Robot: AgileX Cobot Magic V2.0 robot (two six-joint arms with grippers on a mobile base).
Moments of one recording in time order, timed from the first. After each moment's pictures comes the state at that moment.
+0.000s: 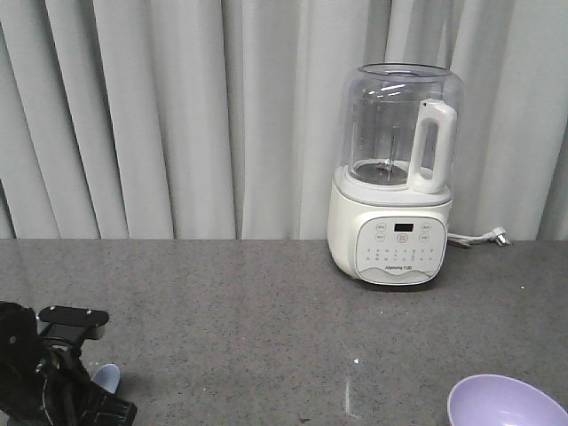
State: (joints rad) left arm -0.24 1.68 -1.10 -0.03 0.74 -0.05; right arm -0.04 0.66 -0.88 -0.11 0.30 0.04
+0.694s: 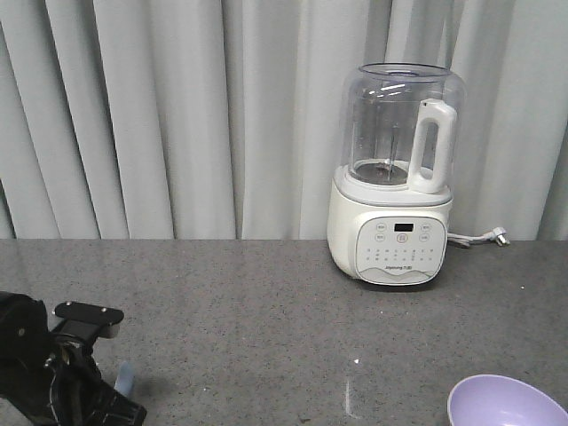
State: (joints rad) left arm -0.28 1.64 -1.12 -0.06 0.79 0.00; right arm -0.04 0.66 -0.88 -0.11 0.40 0.05
